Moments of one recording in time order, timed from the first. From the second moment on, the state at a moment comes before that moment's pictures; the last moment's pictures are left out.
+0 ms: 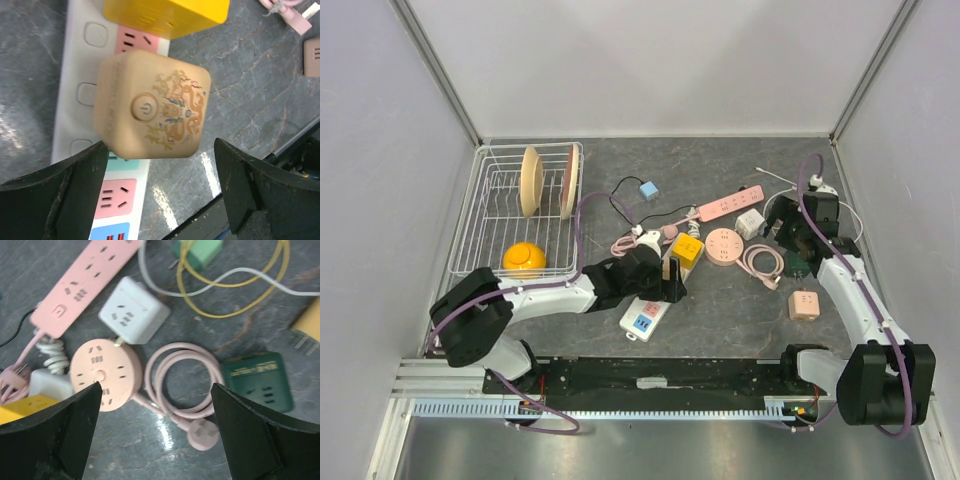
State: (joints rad) left arm -1.01 1.51 0.78 0.01 -0.08 -0.78; right arm 0.01 1.13 0.80 -0.39 0.01 0.43
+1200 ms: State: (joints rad) left arm -0.98 0.64 0.57 -0.31 -0.52 -0.29; right arm -0.18 1.32 0.68 -0.33 0.05 0.22
